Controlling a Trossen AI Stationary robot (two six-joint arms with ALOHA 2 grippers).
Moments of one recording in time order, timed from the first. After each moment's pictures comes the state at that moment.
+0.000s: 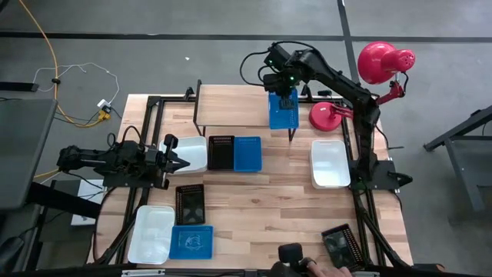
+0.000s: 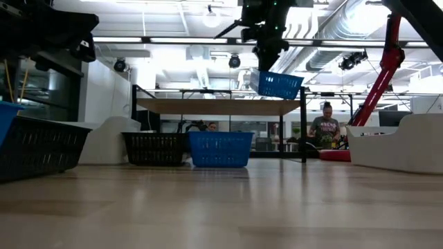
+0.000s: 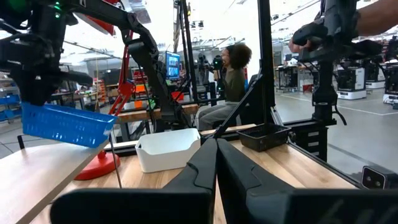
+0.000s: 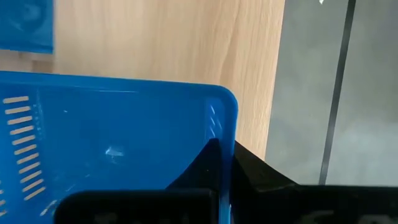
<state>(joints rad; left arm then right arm) 0.05 0.02 0.01 0.18 0.07 0.11 -0.58 1.98 2.17 -1.37 0.09 -0.74</state>
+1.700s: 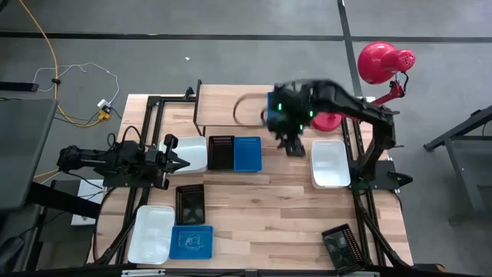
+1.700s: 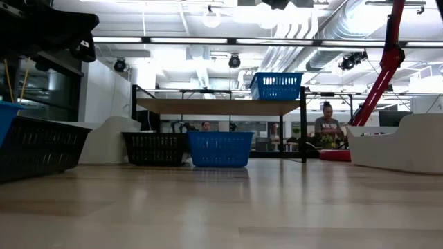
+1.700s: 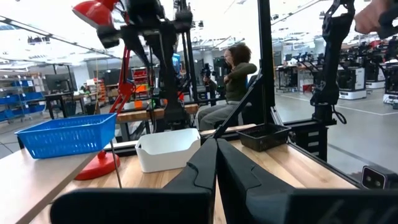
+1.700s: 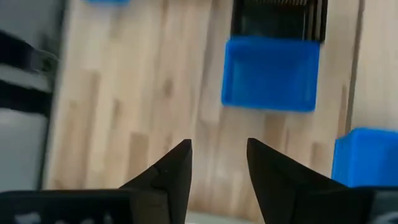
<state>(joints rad) 0.04 0.02 0.01 0.18 0.07 0.11 -0.13 1.76 2.11 -1.54 -0.20 -0.20</state>
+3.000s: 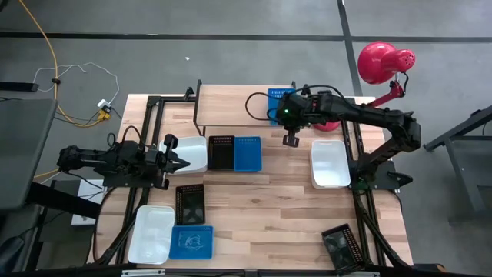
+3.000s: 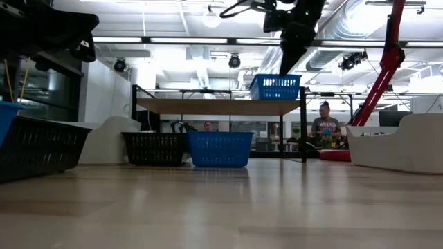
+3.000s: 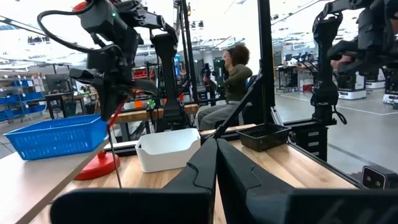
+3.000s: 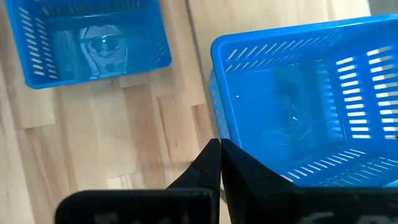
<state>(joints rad) 0.04 0.02 0.01 0.18 0.07 0.11 -0.30 1.51 1.42 -1.01 0.20 -0.19</state>
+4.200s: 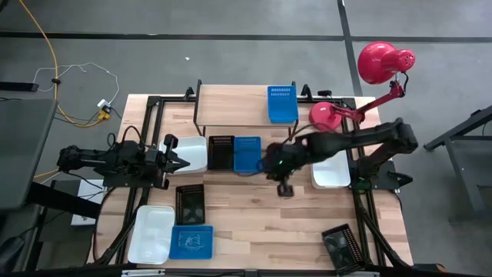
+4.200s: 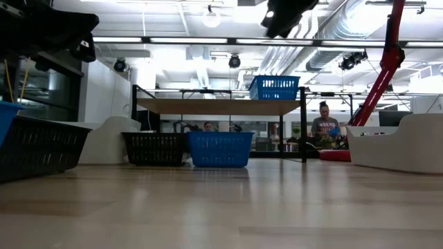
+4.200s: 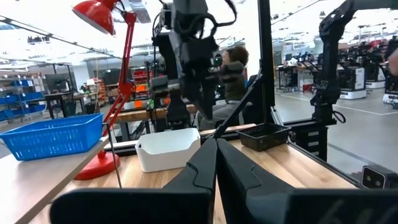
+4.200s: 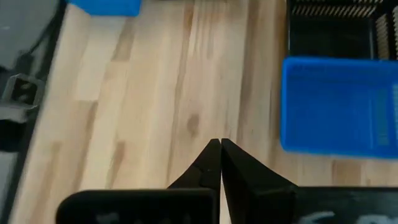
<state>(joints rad) 0.04 0.02 0.01 0.18 0.07 0.11 0.14 1.61 1.43 -0.80 -0.07 0.05</state>
